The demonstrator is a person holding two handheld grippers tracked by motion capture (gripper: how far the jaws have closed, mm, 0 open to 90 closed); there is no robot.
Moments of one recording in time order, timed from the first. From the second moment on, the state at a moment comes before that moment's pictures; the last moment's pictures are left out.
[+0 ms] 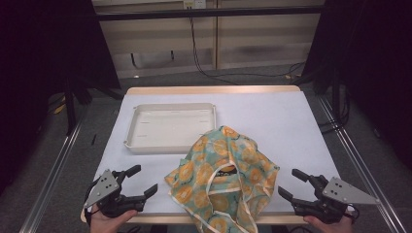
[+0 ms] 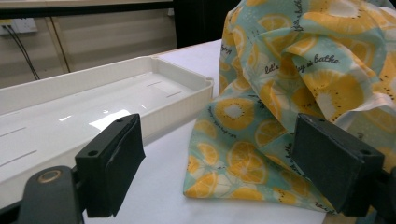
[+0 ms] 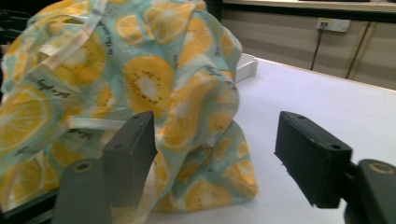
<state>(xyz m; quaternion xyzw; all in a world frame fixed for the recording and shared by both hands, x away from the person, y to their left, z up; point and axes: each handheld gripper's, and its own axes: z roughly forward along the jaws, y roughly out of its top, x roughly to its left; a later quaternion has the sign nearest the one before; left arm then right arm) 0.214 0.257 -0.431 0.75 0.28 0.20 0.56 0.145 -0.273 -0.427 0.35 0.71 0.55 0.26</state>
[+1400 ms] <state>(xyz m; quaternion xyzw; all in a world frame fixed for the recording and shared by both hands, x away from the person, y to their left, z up) 0.197 0.198 -0.413 0.78 0.14 0.13 0.59 0.142 -0.196 -0.409 0.23 0.78 0.58 0.09</state>
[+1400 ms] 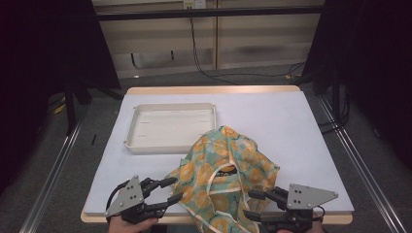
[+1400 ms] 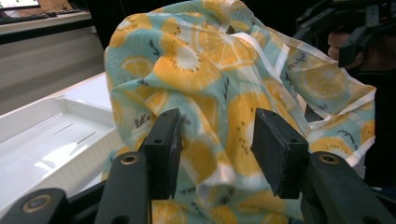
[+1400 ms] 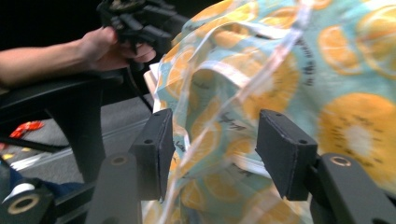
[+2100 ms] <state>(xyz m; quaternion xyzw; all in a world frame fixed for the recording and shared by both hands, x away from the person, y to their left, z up) 0.221 0.200 -0.403 0.79 0.16 0.08 0.59 0.192 -0.224 -0.364 0.24 0.74 0.61 0.16</state>
